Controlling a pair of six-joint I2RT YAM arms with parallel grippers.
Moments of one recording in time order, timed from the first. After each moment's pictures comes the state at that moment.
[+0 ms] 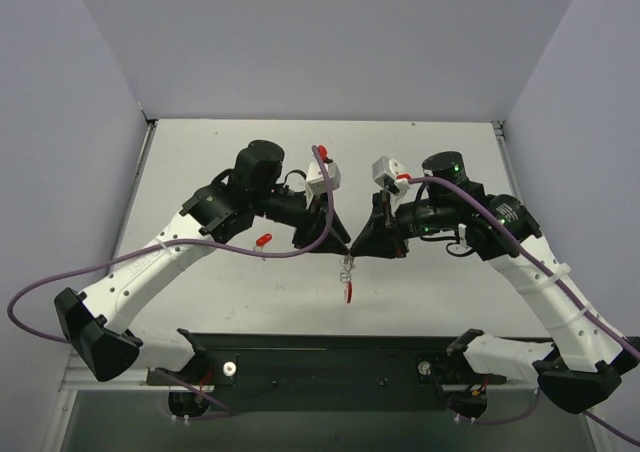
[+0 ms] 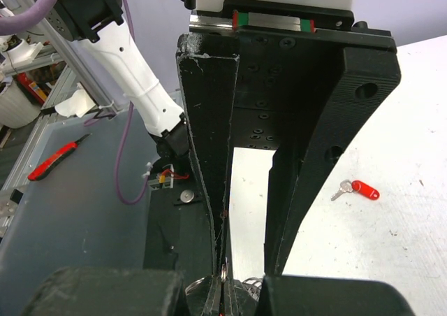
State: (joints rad) left arm -0.77 1.34 1.40 -0.49 0.95 0.01; right arm 0.64 1.13 1.40 -0.88 -0.82 -0.24
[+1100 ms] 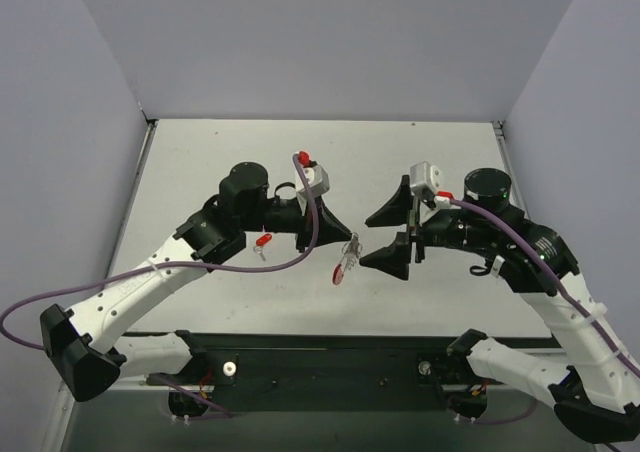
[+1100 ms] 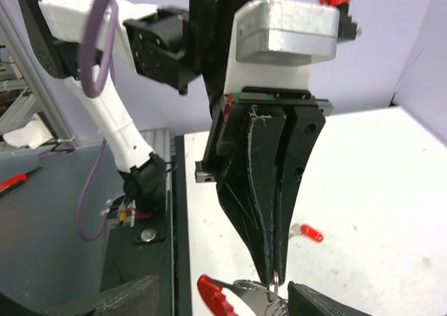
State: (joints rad) left arm -0.80 1.21 1.19 -0.19 0.73 -0.12; right arm 0.65 0.98 1.34 -0.73 -0.72 -0.19
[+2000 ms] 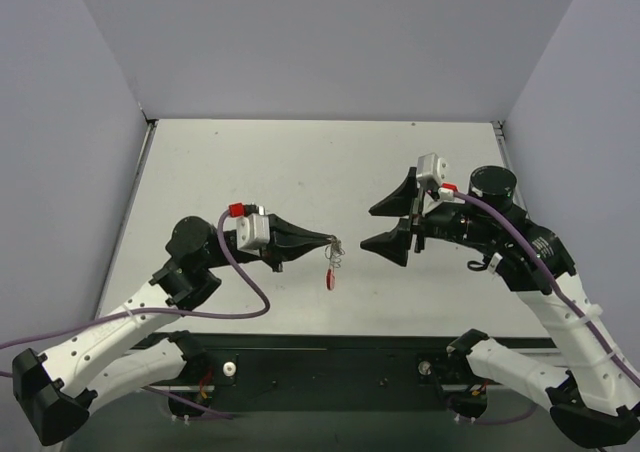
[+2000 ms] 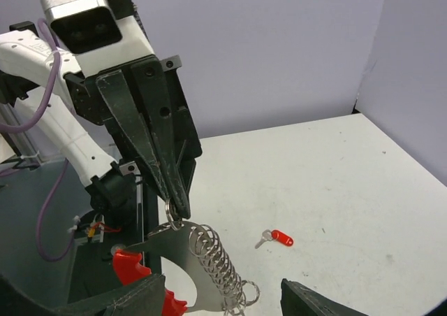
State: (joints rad) left arm -0.80 0.90 0.78 0.43 0.67 -0.08; right arm 0.58 0.93 1.28 -0.61 -0.69 -0.16
